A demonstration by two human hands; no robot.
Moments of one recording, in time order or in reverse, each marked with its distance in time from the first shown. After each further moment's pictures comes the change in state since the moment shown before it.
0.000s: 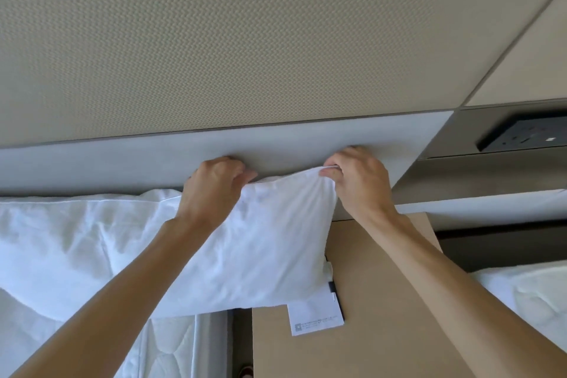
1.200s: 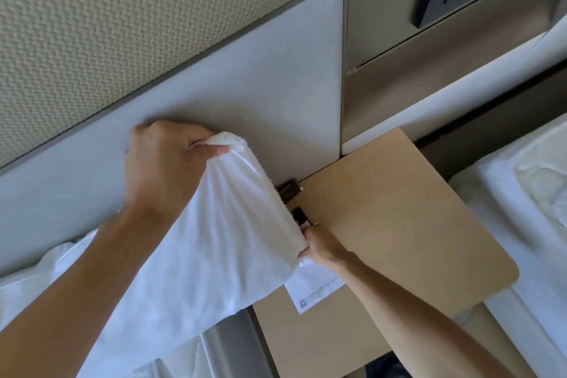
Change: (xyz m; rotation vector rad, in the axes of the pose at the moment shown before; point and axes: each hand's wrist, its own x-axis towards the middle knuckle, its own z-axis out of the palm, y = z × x) left_hand 0.048 0.095 0.047 -0.012 -0.021 0.279; right_hand -0.172 0.103 0.215 0.441 -0.777 0.545
